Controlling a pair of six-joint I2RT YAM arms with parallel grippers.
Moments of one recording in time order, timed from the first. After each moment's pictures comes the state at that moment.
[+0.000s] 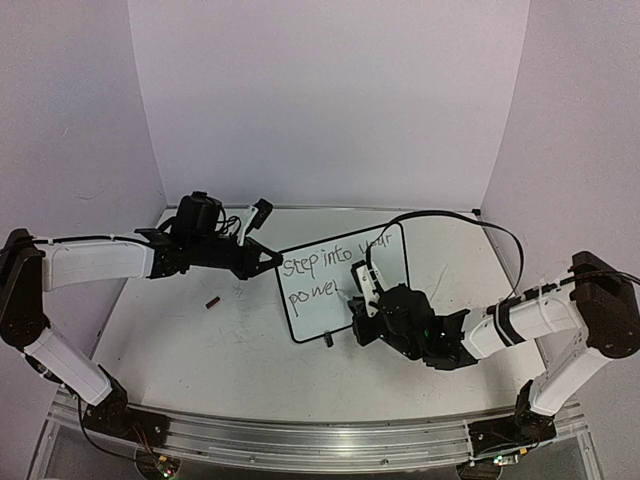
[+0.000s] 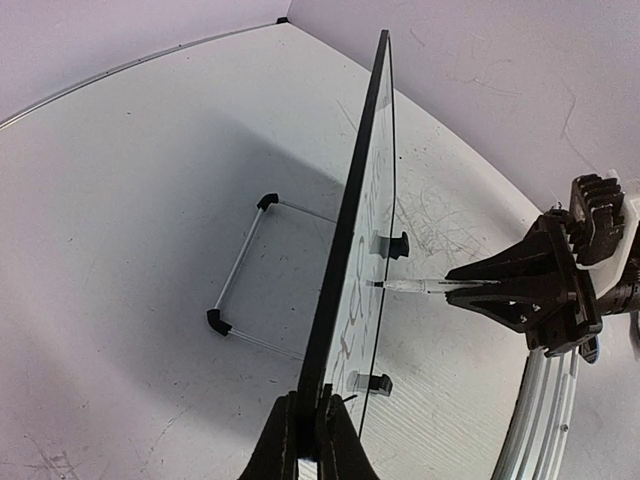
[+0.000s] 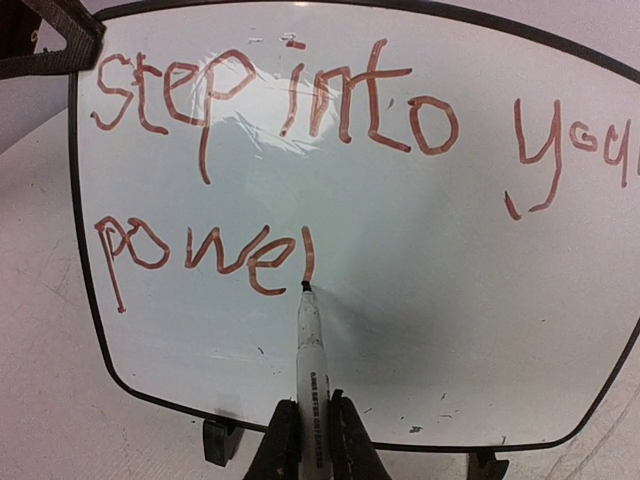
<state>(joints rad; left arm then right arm) -0.64 1.49 0.97 0.00 0.47 -0.11 1.09 1.59 0.68 0.45 0.50 0.20</state>
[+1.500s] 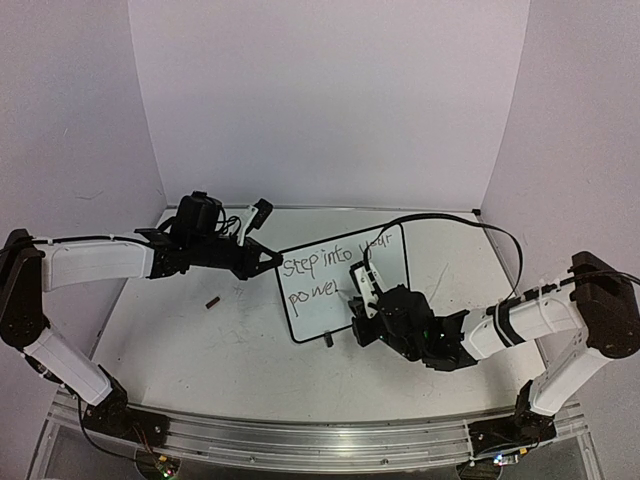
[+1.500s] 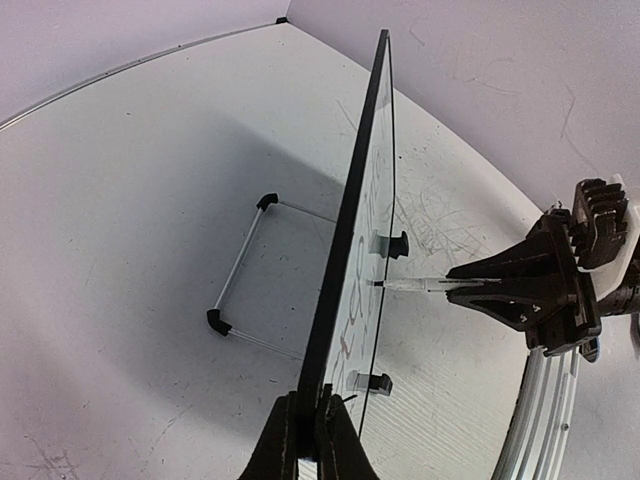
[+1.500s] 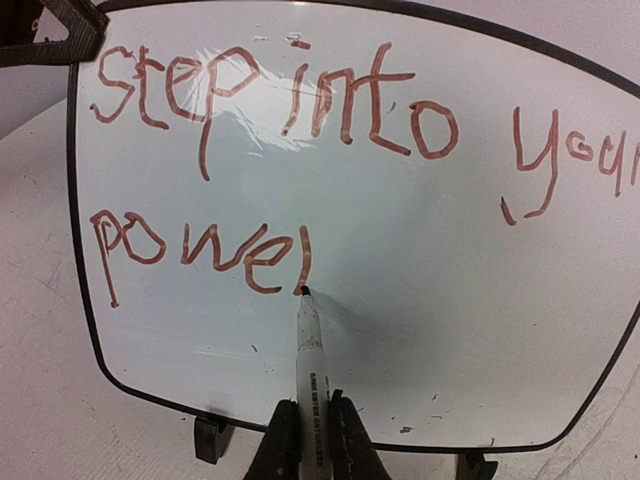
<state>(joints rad) -0.64 1.49 0.97 0.00 0.47 -0.10 1.09 1.59 0.68 0.44 0.52 0.16</state>
